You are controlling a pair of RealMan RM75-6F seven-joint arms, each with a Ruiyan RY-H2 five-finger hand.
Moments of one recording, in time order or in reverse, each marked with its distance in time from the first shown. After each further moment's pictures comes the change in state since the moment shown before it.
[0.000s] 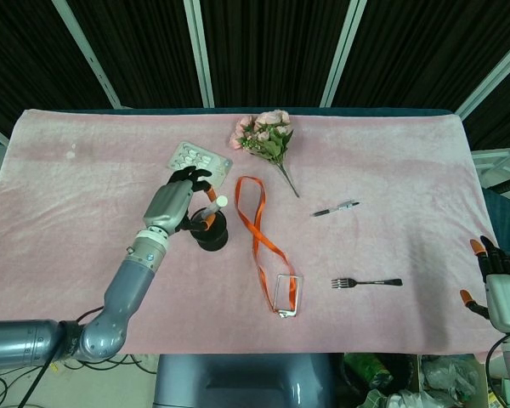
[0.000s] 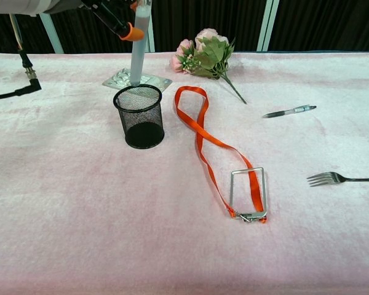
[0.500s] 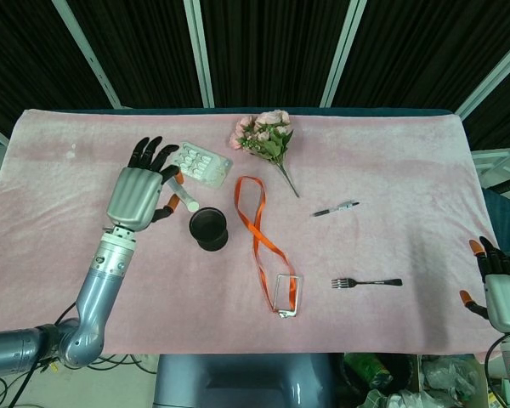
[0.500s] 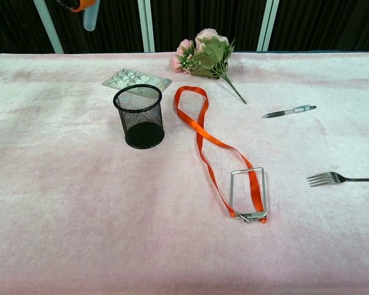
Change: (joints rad) left arm 0.121 -0.007 0.188 0.165 0.558 0.198 0.025; right arm 0.002 -0.005 0.000 0.001 0.007 -0.010 -0.010
